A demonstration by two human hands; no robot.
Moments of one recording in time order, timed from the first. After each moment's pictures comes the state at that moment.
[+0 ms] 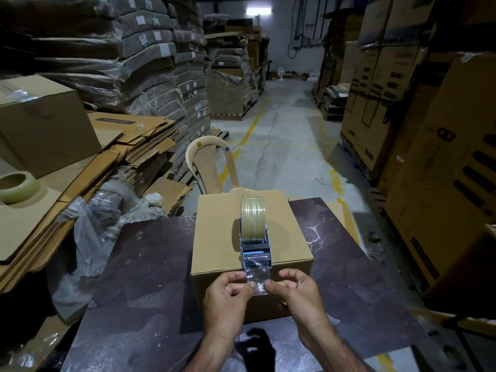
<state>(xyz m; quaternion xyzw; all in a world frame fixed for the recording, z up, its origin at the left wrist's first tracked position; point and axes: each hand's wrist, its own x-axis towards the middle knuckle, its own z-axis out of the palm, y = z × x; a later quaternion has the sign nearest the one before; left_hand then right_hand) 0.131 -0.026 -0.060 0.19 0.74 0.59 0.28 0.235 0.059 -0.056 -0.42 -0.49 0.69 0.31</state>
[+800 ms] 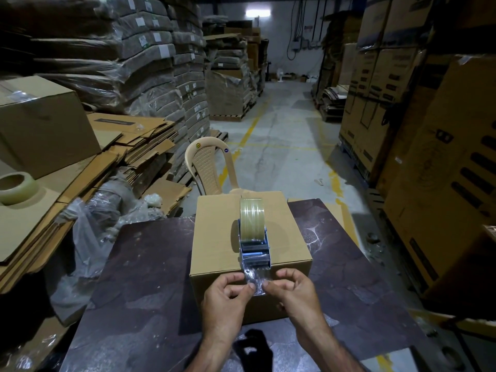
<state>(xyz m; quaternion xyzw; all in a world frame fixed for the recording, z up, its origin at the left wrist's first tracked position) 0.132 -0.028 -0.059 0.19 0.74 0.59 0.28 0.234 0.057 -0.056 -0.42 -0.51 0.68 0.32</state>
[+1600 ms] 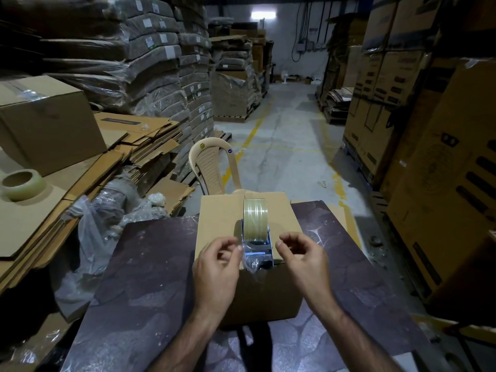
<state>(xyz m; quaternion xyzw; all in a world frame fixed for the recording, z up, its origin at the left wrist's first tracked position) 0.106 -0.018 -0.012 0.32 0.75 0.57 0.04 0.222 0.092 -0.021 -0.38 -0.67 0.47 0.44</state>
